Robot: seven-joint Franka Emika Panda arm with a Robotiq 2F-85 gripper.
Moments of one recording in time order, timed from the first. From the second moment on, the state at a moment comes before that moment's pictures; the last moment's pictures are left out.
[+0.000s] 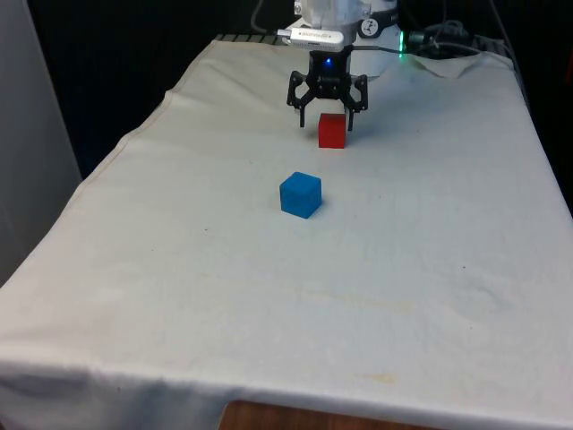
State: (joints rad) arm 0.07 0.09 -0.26 -2.86 -0.19 2.98 -0.06
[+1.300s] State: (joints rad) arm 0.07 -0.09 -0.26 -2.78 -0.19 2.76 -0.06
